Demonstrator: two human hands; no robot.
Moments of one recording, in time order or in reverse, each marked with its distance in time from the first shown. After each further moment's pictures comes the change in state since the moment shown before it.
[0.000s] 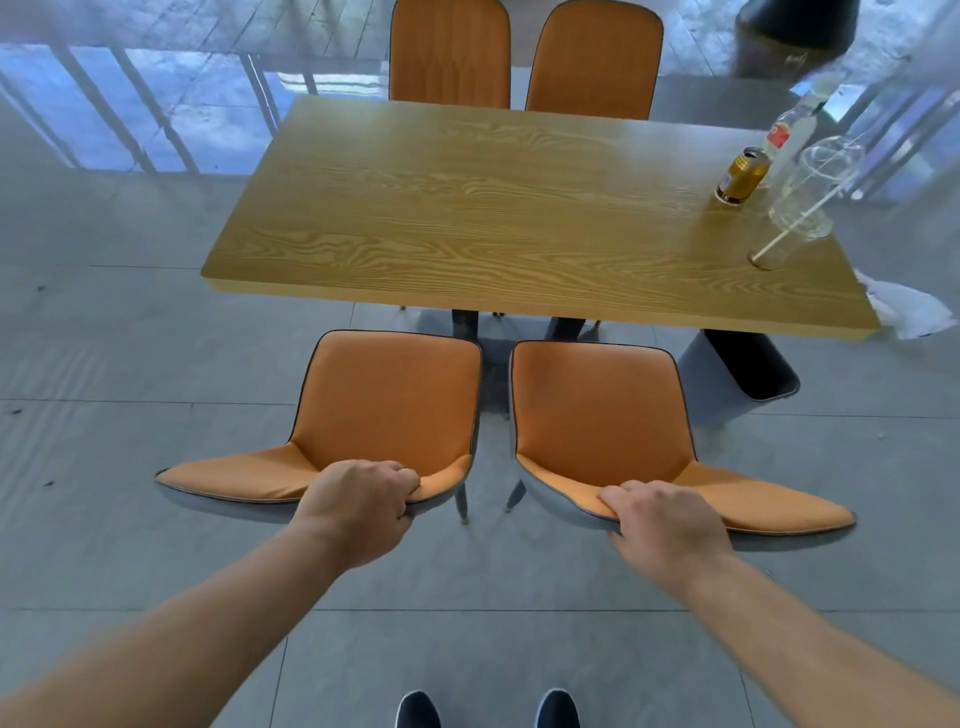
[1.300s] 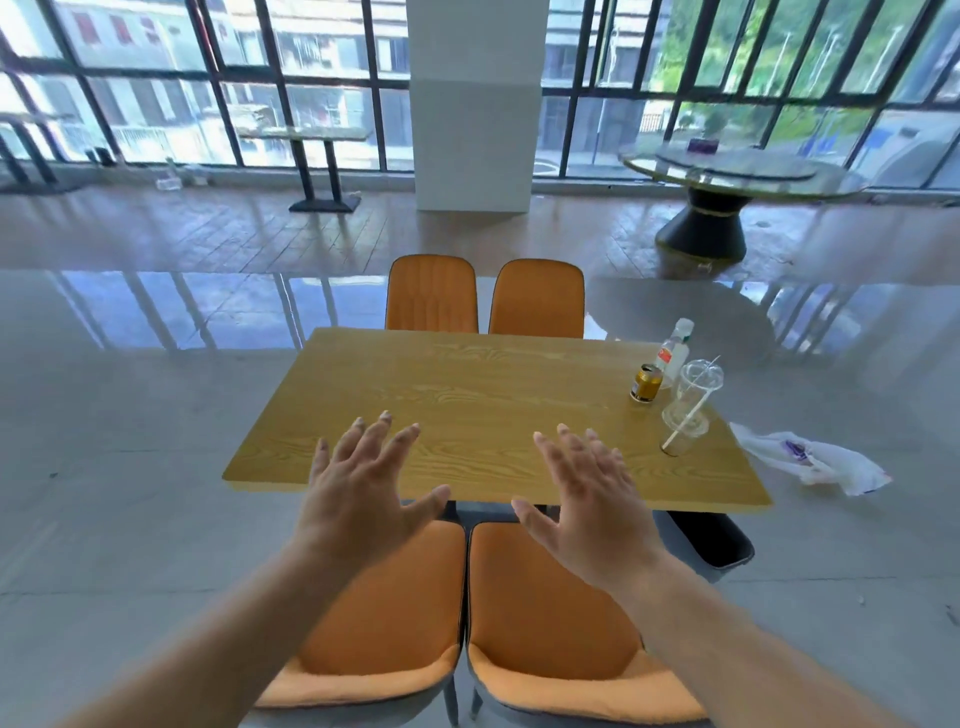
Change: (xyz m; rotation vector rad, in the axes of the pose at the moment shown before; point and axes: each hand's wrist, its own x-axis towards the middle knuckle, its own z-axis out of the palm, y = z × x) left_hand 0.050 0.047 -0.259 -0.159 0.438 -0.280; right_hand 0.016 0.036 -0.242 0.300 0.464 0.074
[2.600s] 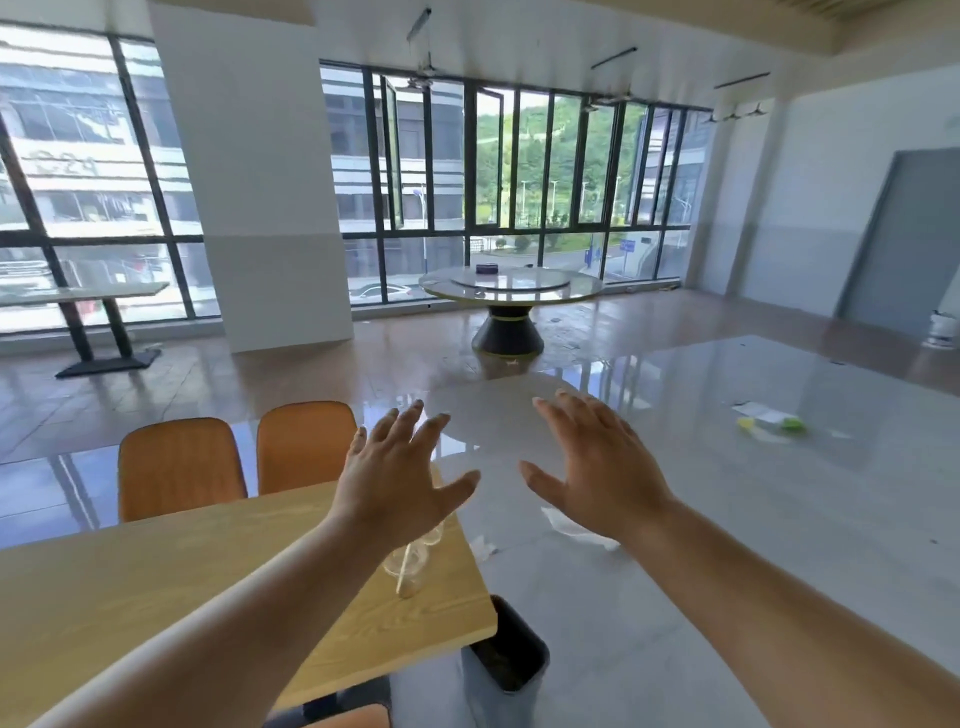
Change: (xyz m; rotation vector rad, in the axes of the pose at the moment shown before) left_hand 0.175 0.540 -0.011 -0.076 0.171 0.450; right_hand -0.070 0.417 -0.326 -0.247 0.278 0.209
